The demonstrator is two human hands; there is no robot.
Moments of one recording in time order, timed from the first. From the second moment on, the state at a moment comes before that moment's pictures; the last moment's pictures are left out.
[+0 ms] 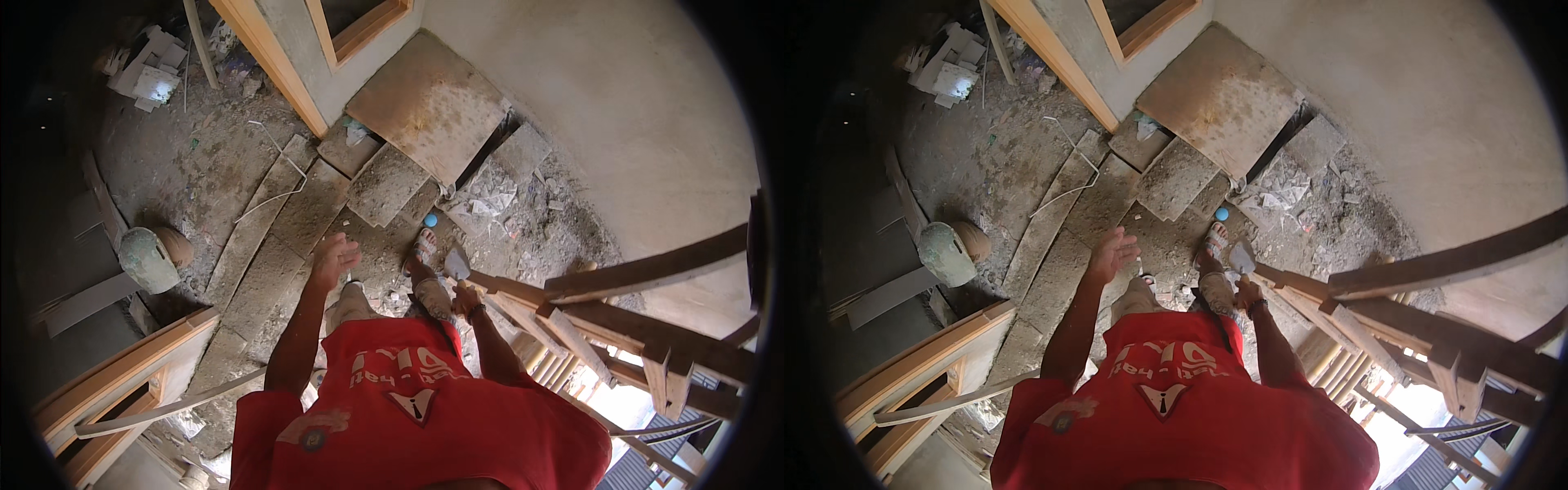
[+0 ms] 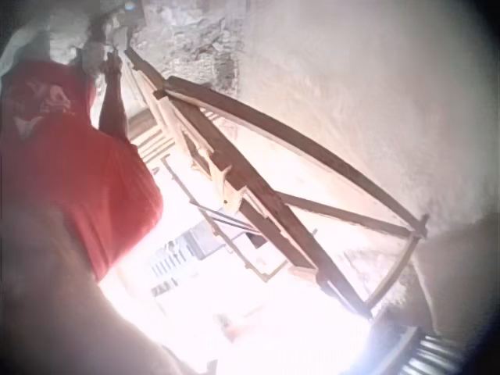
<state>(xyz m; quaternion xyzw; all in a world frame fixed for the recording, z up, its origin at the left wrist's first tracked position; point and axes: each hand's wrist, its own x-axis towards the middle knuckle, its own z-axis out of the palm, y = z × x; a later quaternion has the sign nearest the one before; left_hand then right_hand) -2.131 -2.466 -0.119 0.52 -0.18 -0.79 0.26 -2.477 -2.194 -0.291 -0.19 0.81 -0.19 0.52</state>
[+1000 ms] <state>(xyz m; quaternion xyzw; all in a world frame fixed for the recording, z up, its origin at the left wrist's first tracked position) -2.570 -2.596 -0.647 0.64 -0.01 -0.72 0.25 -2.520 -2.387 -0.478 0.24 0.76 -0.40 0.45</state>
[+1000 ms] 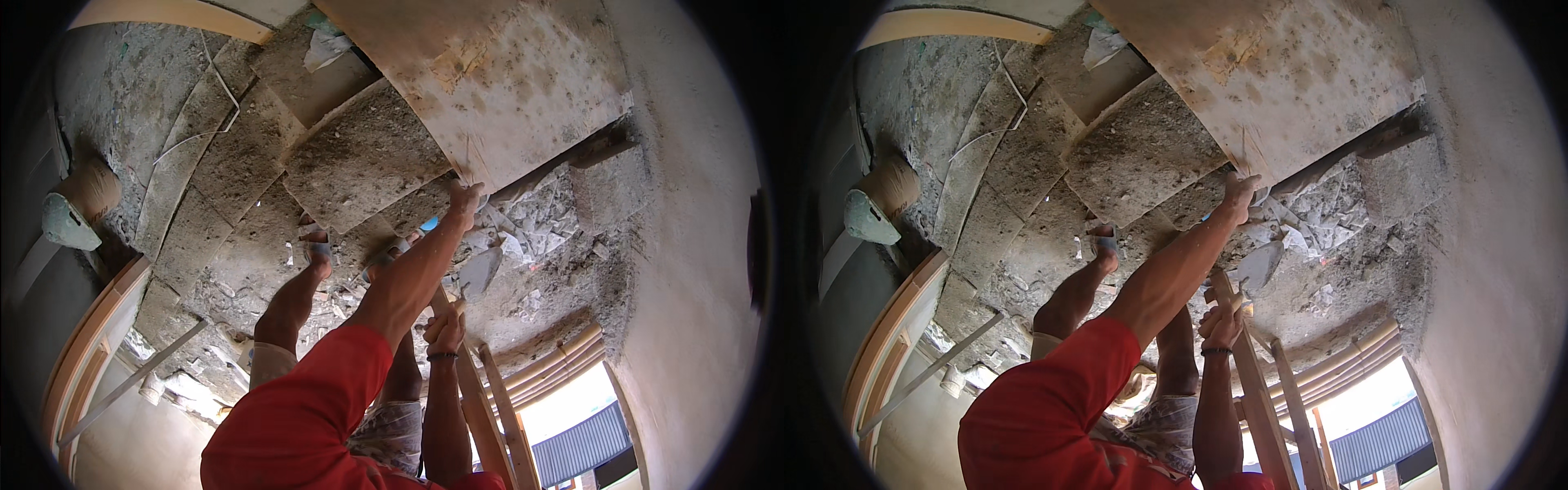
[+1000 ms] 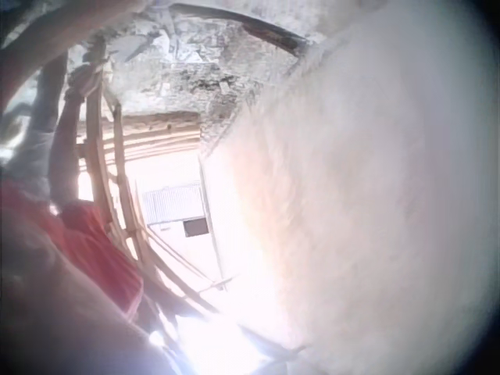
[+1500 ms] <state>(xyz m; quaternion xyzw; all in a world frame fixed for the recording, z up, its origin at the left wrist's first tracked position) -2.588 -2.597 -0.483 0.70 -0.09 -0.68 0.21 -2.641 -2.443 -0.579 -0.29 0.84 -0.24 0.38</state>
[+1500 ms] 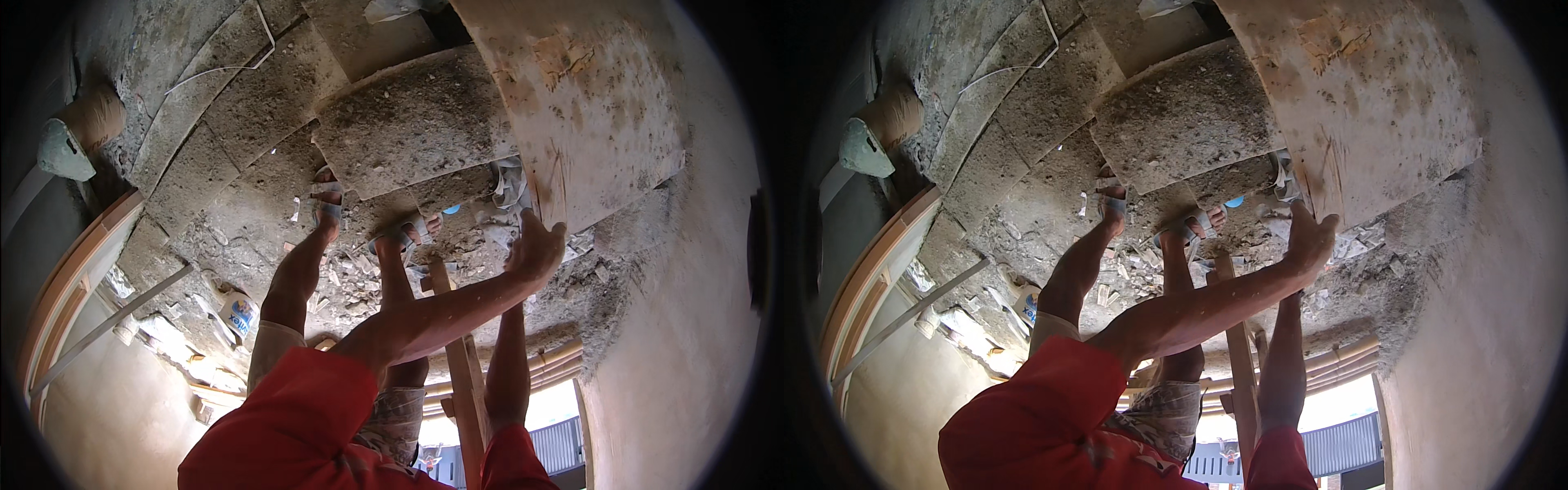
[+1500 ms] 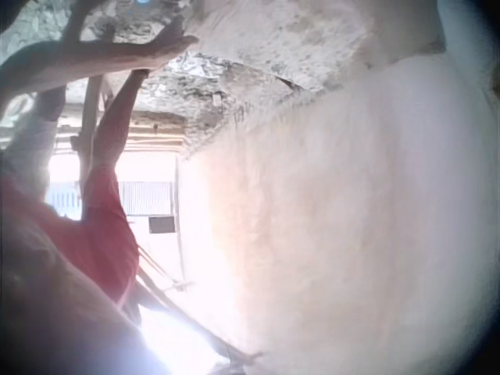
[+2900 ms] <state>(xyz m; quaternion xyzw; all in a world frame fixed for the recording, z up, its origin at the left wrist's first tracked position) -2.533 -2.623 -0.423 0.56 0.15 -0.79 0.23 -2.570 -2.707 -0.614 -0.69 0.62 -0.17 0.34</state>
